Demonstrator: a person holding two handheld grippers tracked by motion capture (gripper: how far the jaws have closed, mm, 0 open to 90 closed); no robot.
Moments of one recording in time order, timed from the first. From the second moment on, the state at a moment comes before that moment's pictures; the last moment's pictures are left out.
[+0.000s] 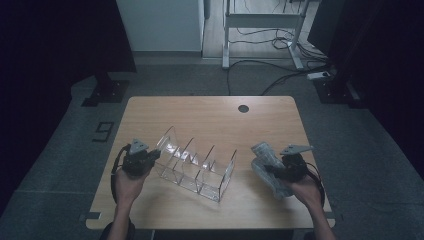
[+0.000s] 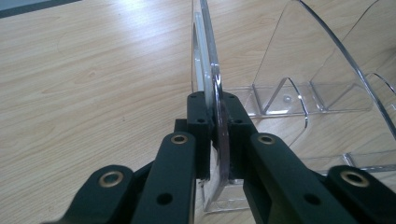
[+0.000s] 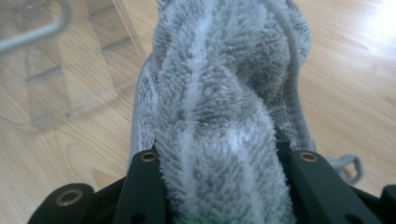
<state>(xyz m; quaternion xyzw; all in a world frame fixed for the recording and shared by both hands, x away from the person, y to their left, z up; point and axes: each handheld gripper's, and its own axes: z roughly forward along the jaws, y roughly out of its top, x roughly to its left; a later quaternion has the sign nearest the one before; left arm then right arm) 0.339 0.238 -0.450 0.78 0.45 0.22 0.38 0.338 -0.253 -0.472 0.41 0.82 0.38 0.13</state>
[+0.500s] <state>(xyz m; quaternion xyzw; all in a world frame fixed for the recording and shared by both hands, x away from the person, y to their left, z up) 0.341 0.239 -0.450 0.78 0.45 0.21 0.38 0.349 -0.198 -0.453 0.36 0.84 0.39 0.13</state>
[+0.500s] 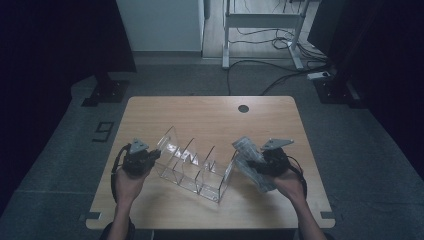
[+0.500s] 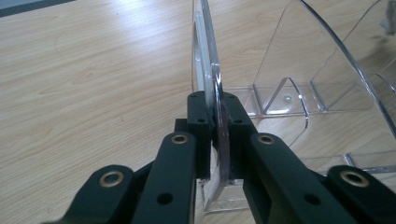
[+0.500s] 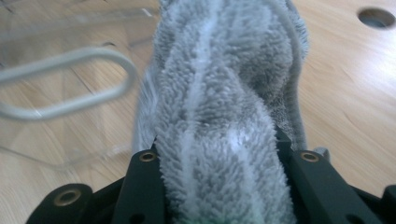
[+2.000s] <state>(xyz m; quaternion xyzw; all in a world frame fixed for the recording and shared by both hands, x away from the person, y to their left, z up) 0.341 0.228 -0.452 0.77 0.47 0.24 0.36 0.307 -0.148 -0.443 0.26 0.87 0.41 0.11</state>
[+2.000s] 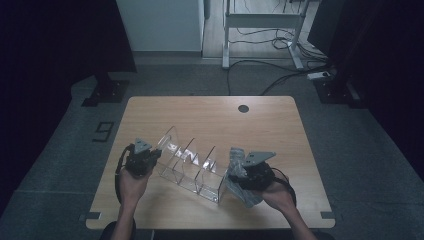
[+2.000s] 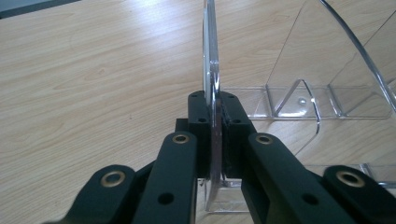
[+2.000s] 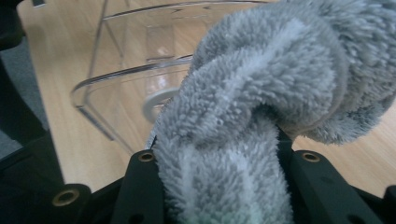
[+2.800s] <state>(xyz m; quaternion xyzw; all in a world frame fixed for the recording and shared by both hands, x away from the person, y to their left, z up) 0.341 0.229 -0.452 0.77 0.47 0.23 0.36 0.275 -0.135 -0.445 0.23 0.88 0.42 0.07</state>
